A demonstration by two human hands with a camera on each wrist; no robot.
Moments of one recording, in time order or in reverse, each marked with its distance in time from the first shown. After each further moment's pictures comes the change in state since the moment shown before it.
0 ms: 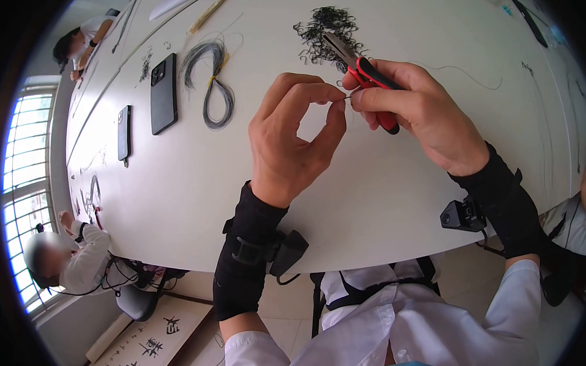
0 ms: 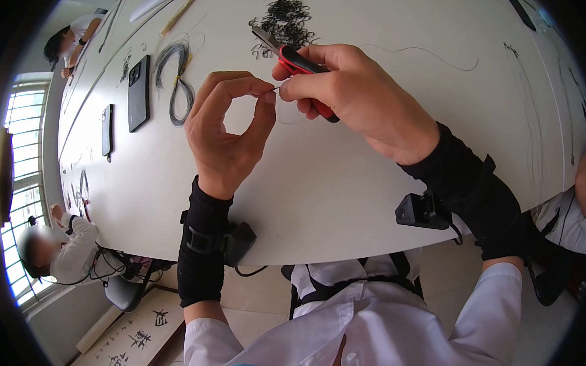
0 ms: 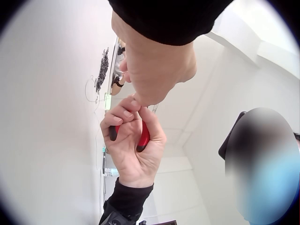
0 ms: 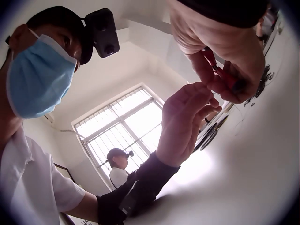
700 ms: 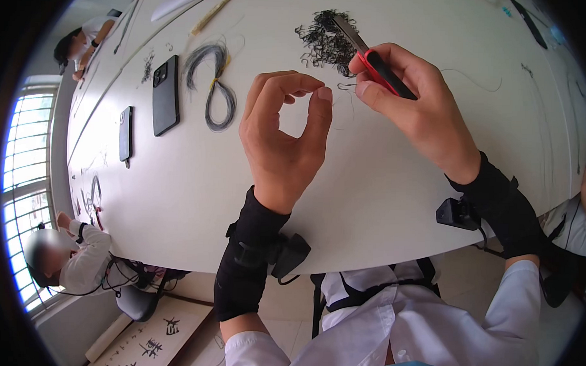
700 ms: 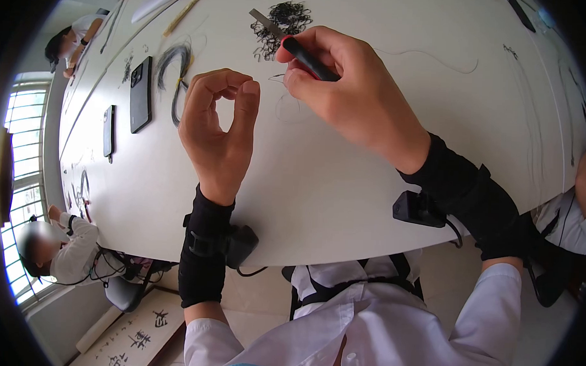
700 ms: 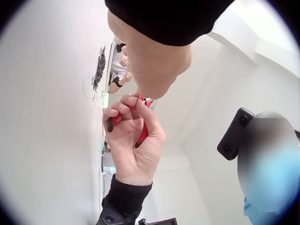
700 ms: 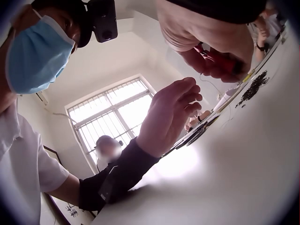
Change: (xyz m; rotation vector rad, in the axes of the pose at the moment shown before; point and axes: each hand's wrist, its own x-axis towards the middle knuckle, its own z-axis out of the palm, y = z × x) left_hand -0.001 0.001 0.000 -0.054 0.120 -0.210; right_hand 0.009 0.014 0.003 -0.259 0.225 -0.412
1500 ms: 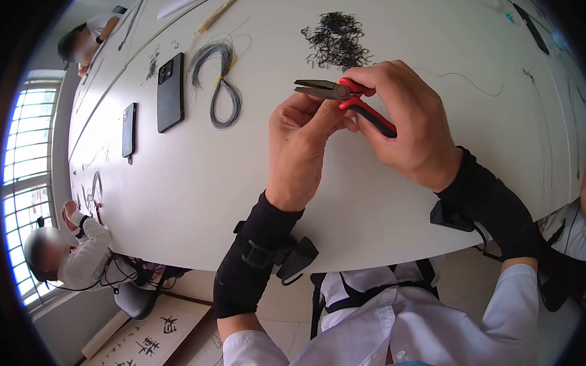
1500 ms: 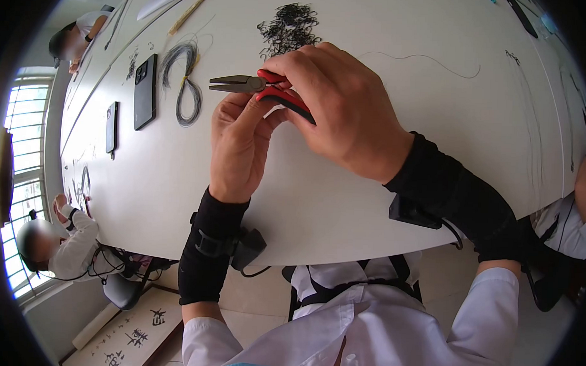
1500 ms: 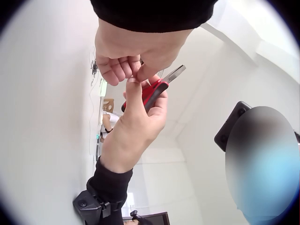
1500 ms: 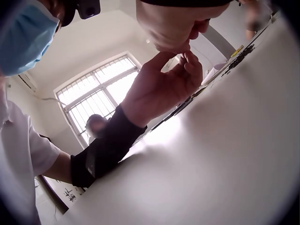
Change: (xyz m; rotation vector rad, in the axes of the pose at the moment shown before) left_hand -0.009 0.007 0.011 -0.974 -0.122 -0.647; right_hand -0.004 0.010 0.008 -0.658 0.020 -0.653
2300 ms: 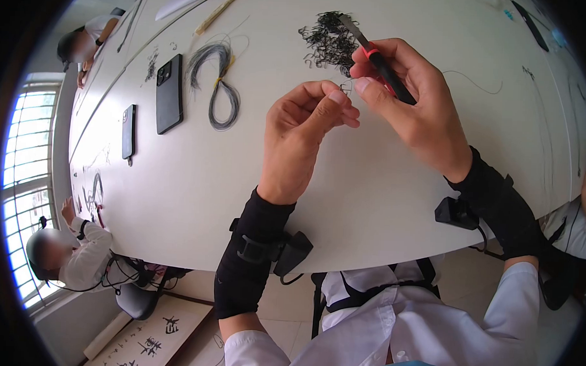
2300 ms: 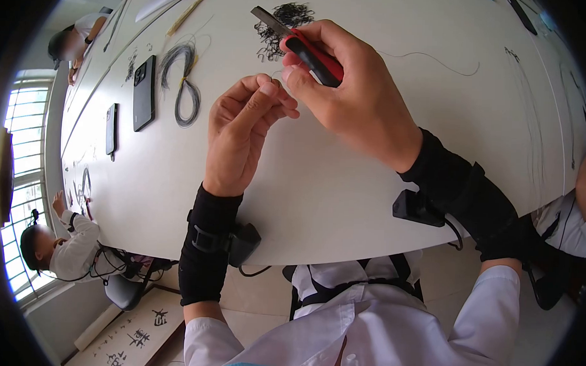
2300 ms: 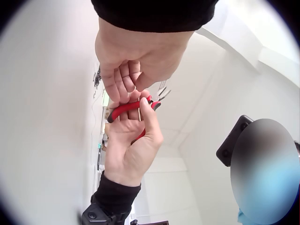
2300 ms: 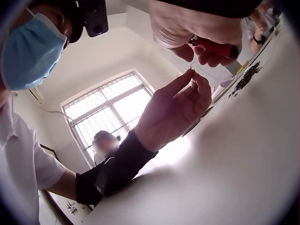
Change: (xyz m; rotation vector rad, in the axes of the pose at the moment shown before) left_hand 0.007 0.003 -0.012 0.077 -0.134 -0.055; right_hand 0.004 0.006 -0.009 0.570 -0.032 0.508
